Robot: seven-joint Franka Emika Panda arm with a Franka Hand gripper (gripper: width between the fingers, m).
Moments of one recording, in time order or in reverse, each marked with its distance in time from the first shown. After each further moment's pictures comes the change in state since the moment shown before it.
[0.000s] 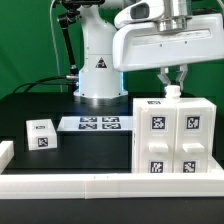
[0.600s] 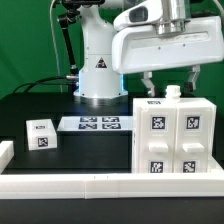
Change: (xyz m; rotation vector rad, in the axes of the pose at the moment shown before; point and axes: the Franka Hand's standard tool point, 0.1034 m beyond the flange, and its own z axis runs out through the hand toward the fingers) arm -0.029 0.011 0.008 0.000 -0.040 -0.015
